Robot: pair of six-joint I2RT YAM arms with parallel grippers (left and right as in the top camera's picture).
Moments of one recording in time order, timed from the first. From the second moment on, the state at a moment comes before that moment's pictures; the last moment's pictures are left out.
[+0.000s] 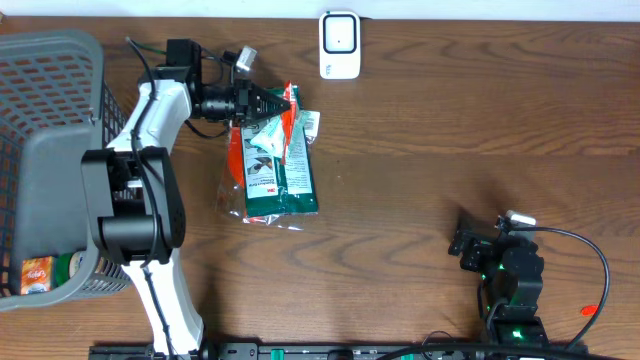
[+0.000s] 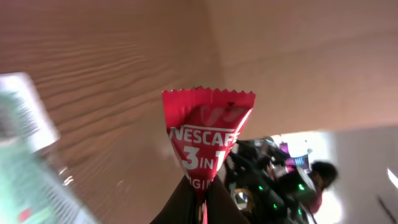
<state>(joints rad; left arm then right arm) 0.03 2.16 1.63 -0.73 1.44 0.18 -0.02 0.51 0.01 -0.03 0.09 0.22</state>
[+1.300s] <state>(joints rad) 0.01 2.07 1.63 -0.37 1.34 0.05 -0.02 0.51 0.01 -0.03 0.10 0.22</state>
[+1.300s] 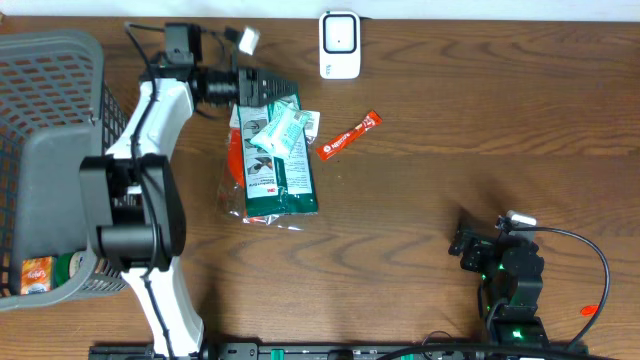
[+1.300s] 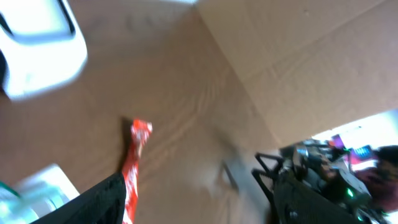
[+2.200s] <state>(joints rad) 0.01 1.16 1.69 -0.83 -0.72 -0.40 -0.02 0.51 0.01 -0.02 0.10 0.22</state>
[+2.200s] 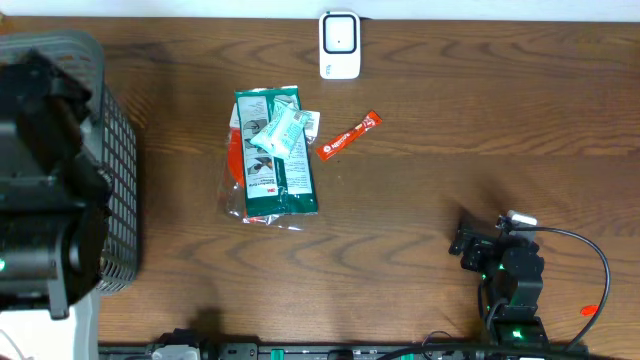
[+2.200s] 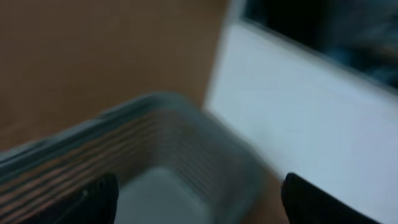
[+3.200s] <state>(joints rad) 0.52 1.55 1.69 -1.30 -0.39 -0.75 -0.02 0.51 0.01 -0.01 0.10 0.25</state>
